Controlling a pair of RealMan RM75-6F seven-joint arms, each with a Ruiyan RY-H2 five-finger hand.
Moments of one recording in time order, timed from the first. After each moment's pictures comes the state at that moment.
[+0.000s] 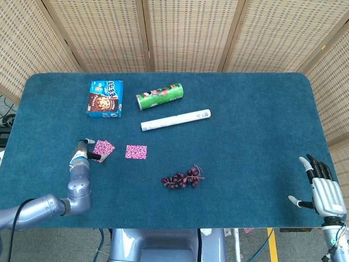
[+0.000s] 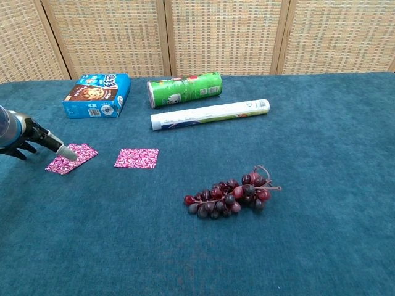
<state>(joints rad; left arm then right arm) -0.81 -1.62 -0.59 -1.39 -0.24 1.13 0.68 0.11 -1.07 0.08 -1.70 -1.36 1.35 0.02</state>
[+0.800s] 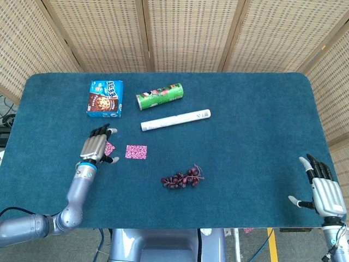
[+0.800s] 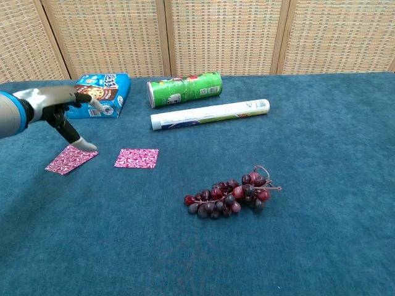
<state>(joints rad) -0.76 -1.50 -0.29 -1.67 0.47 1.07 0.60 0.11 -1.07 0.08 -1.71 -1.36 1.35 0.03</state>
